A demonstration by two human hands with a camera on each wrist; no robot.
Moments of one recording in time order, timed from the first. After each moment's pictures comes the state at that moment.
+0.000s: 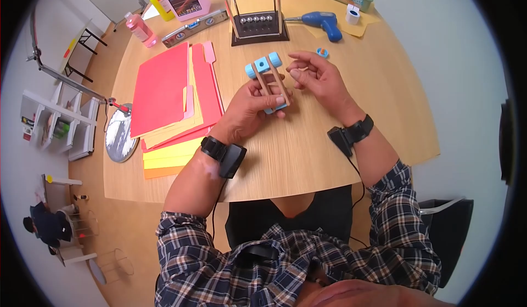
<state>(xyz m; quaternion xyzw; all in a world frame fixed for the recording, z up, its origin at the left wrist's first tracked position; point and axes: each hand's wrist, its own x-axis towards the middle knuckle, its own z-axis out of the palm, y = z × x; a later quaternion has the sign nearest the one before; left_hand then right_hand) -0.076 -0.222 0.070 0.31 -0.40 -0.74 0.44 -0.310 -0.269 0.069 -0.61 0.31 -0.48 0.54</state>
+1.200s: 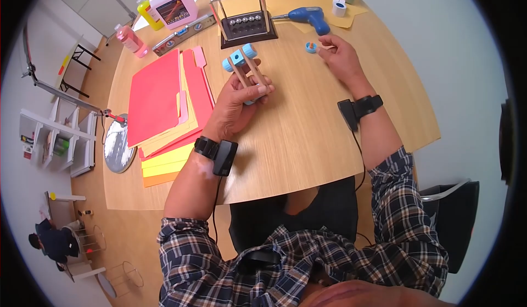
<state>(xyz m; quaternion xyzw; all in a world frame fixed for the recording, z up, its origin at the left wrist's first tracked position) -0.068 -0.233 0.067 0.30 -0.40 -0.71 0.49 -0.381 -0.337 0.030 -0.65 0.54 -0.48 0.23</state>
